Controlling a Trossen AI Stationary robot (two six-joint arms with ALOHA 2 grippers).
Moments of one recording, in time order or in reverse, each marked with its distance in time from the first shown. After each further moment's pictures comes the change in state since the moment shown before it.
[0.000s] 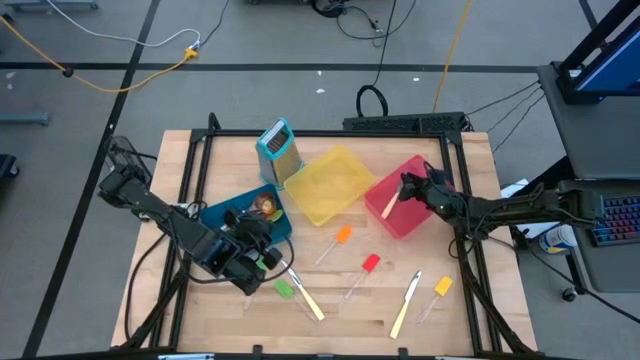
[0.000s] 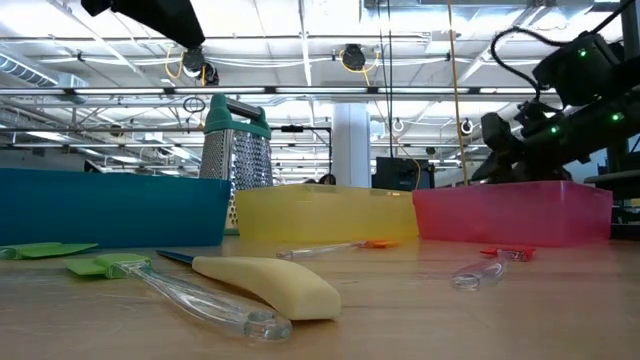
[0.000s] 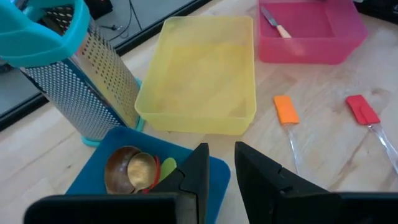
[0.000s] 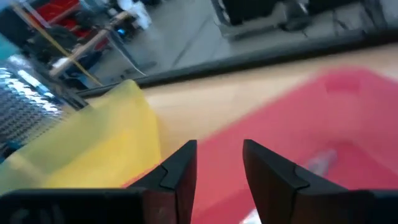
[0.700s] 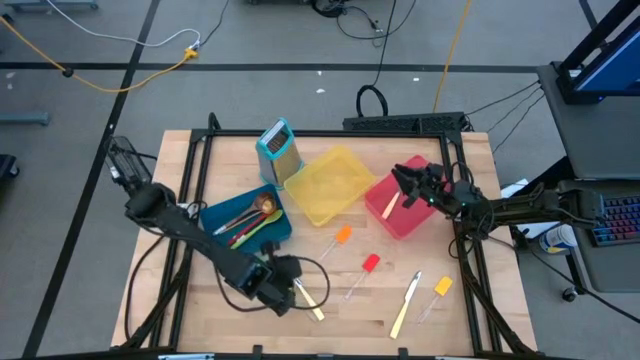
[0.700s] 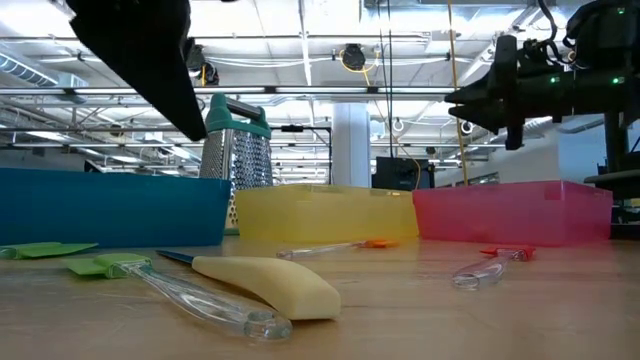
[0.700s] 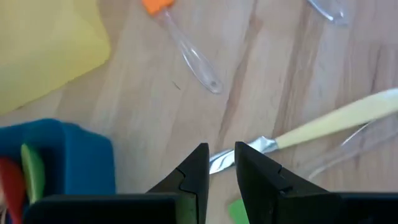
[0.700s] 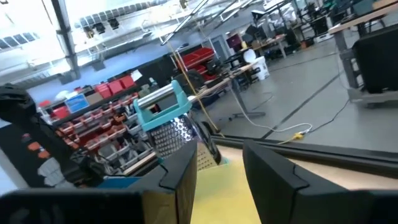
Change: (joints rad) left arm 0.012 0.287 0.000 0.384 0.425 0.512; right arm 0.002 0.000 0.000 0.535 -0.314 -0.362
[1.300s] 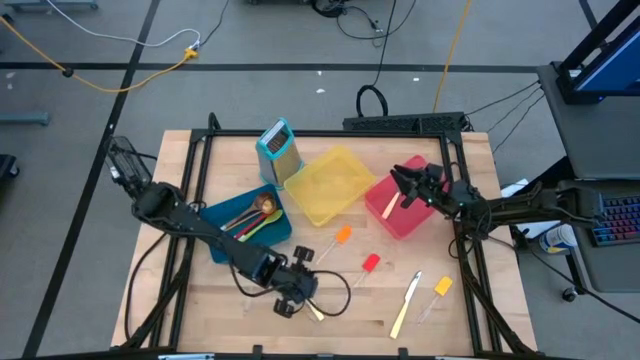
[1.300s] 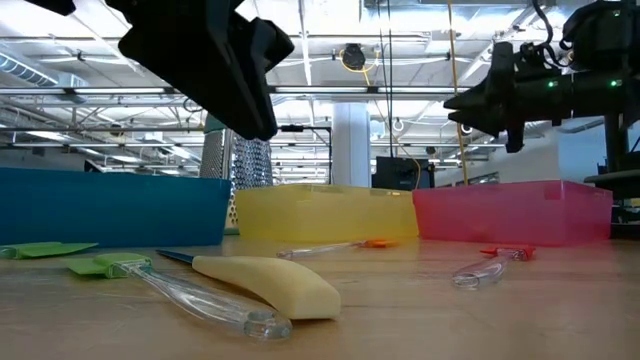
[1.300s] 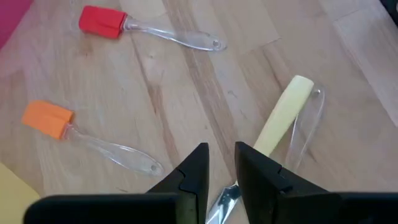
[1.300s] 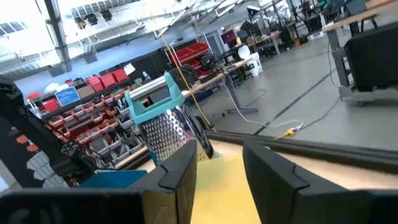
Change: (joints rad) left arm 0.090 0.039 0.000 0.292 0.282 0.718; right arm 0.000 0.038 0.000 -0.001 0.005 -0.001
